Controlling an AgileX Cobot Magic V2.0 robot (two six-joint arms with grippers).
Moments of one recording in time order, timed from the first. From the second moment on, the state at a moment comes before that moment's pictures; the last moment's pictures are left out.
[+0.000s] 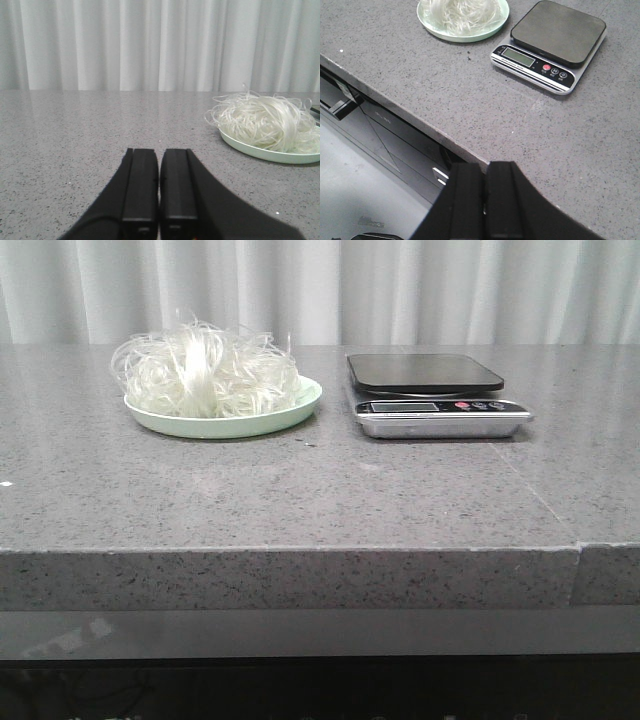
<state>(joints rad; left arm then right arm) -0.07 0.00 0.01 0.01 0.00 -0.05 0.63 0.49 -0.81 -0.04 0.92 0.06</state>
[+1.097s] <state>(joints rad) -0.07 0.00 0.01 0.01 0.00 -0.05 0.30 0.21 -0.49 -0.04 0.60 0.06</state>
